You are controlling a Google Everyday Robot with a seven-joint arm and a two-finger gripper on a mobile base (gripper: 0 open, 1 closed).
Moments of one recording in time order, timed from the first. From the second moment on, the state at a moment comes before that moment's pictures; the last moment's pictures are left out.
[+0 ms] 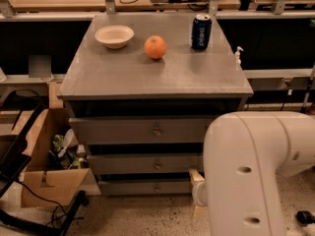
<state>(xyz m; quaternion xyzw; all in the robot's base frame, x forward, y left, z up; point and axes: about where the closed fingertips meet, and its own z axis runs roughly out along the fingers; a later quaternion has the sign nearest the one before) 0.534 -0.169 0.321 -0.70 0.67 -0.09 0.23</state>
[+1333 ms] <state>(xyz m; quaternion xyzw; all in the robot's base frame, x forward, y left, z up) 0.579 -0.149 0.215 -0.70 0.68 -0.05 0.19</state>
